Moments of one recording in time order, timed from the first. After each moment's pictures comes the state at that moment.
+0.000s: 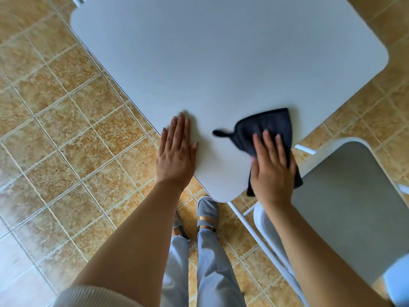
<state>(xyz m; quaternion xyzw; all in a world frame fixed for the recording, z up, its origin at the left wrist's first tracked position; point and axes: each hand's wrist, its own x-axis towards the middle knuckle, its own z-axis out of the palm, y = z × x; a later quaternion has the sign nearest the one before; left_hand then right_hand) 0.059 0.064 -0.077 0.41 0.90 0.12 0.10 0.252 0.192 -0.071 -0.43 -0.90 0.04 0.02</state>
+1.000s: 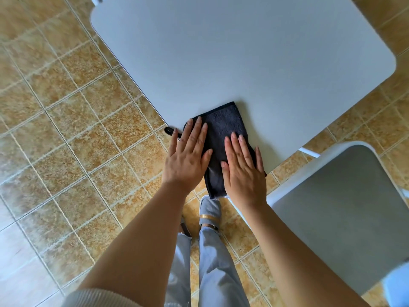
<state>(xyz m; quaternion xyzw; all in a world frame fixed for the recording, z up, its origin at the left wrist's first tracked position) 0.068 0.045 -0.071 0.47 0.88 0.07 0.10 0.213 0.138 -0.074 -0.32 -0.95 0.05 0.01</state>
